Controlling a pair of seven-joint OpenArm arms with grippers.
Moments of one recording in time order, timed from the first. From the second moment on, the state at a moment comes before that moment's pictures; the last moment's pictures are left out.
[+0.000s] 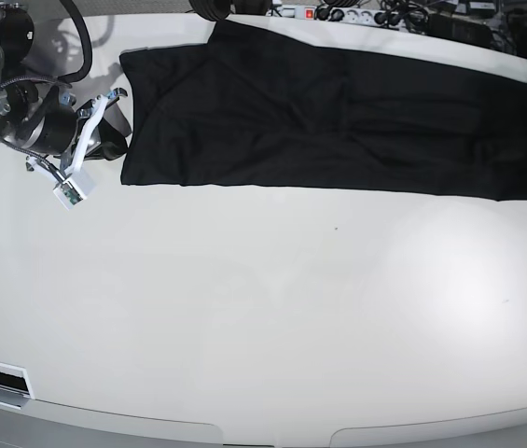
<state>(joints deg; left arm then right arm) 12.3 -52.1 -25.4 57.7 -84.7 -43.8 79.1 -16.4 18.1 10.8 102.4 34.7 40.4 -63.4</state>
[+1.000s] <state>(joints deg) 17.7 -28.5 -24.9 81.4 -85.2 -43.9 79.8 -16.7 15.3 10.8 102.4 34.7 40.4 -62.8</state>
